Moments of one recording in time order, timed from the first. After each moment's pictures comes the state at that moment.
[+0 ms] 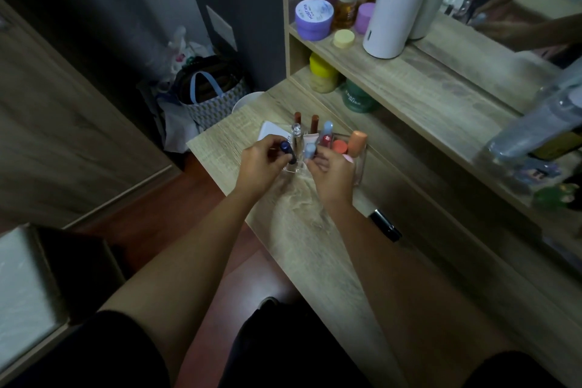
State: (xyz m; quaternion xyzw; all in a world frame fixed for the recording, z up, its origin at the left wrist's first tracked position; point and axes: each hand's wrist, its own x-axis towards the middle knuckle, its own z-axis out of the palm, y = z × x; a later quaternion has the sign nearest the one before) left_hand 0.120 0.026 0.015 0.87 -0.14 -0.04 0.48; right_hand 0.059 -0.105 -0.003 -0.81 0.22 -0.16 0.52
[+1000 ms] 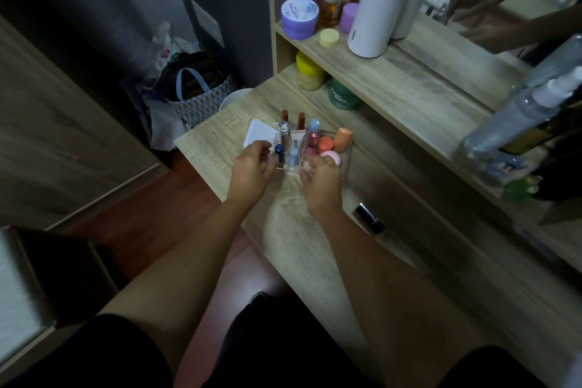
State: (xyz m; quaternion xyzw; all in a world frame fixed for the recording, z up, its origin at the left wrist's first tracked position) left_hand 0.101 0.026 0.008 0.90 -0.15 -0.01 0.40; right_hand 0.040 -0.102 0.003 -0.89 0.25 -0.08 0.37
